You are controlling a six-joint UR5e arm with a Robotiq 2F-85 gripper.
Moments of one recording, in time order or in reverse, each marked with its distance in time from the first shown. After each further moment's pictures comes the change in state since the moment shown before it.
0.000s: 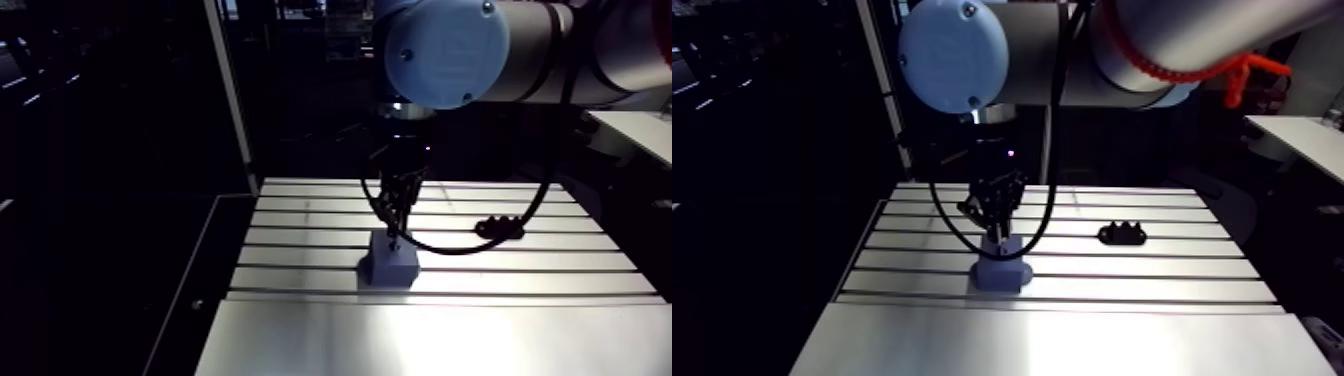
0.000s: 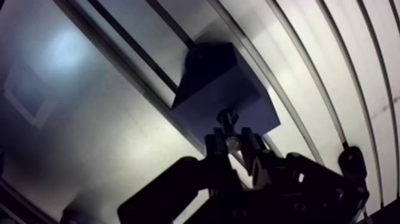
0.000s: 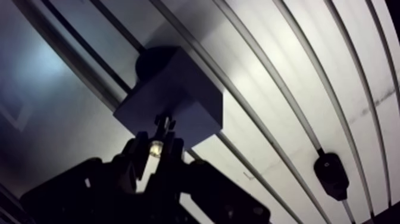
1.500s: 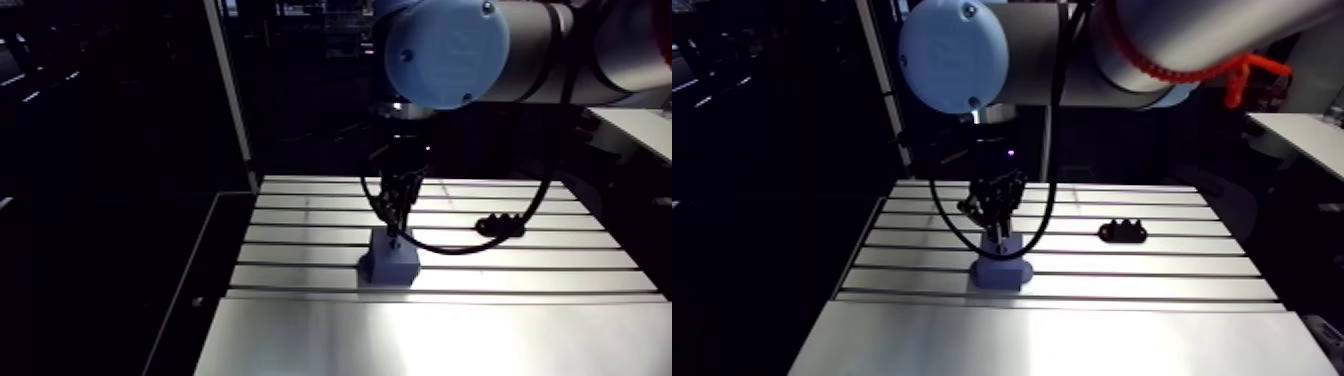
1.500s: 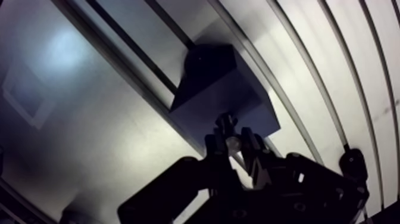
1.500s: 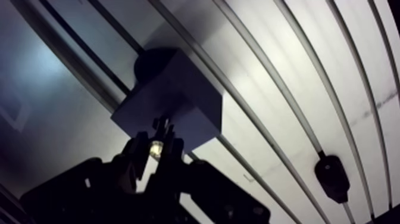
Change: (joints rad) arm 0.000 0.010 0.001 -0.004 0.000 -0.002
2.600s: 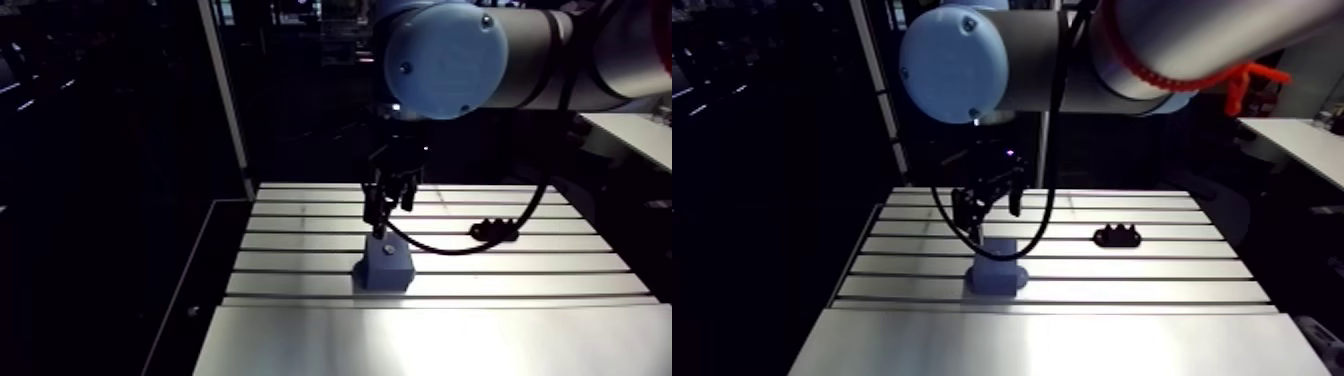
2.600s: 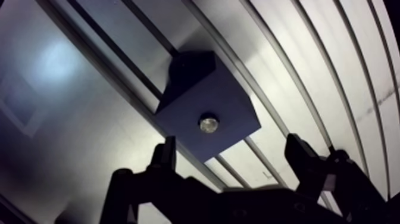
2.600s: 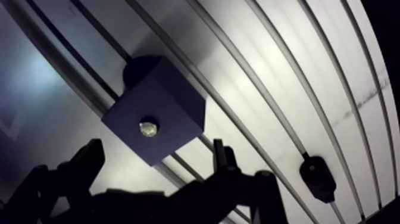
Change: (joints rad) arm -0.016 -0.025 0.011 -0.064 0.016 -0.016
